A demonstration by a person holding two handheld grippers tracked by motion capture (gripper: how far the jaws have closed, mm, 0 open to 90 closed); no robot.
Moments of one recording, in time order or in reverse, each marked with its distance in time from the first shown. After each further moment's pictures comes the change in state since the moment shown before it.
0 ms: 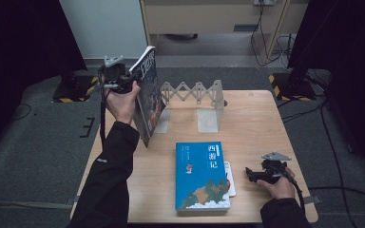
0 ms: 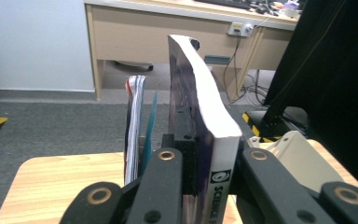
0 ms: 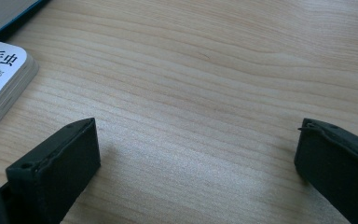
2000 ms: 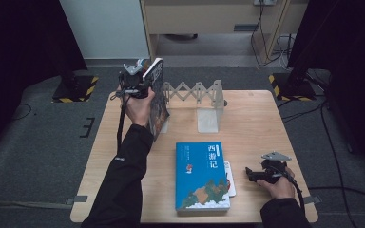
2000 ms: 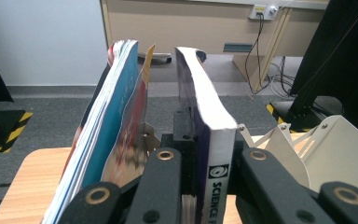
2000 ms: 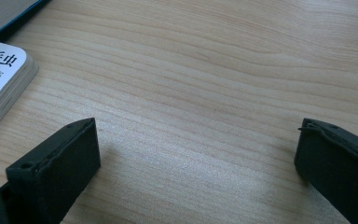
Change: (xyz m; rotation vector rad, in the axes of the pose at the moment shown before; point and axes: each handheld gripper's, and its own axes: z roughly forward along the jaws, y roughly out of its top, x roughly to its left) left arm -0.016 -0.034 0.048 0.026 0.088 0.048; right arm 0.000 0.000 0.000 0.000 -0.001 0.001
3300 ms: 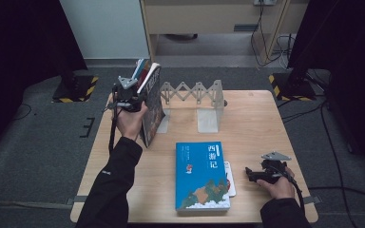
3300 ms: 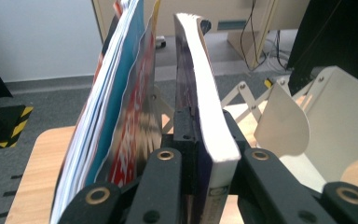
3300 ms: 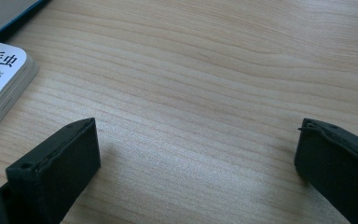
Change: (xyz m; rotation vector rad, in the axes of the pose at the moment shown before) left arm 0.014 -0.026 -0.030 0.075 -0.034 0.083; right arm 0.000 0.000 0.000 -0.001 0.000 -0.002
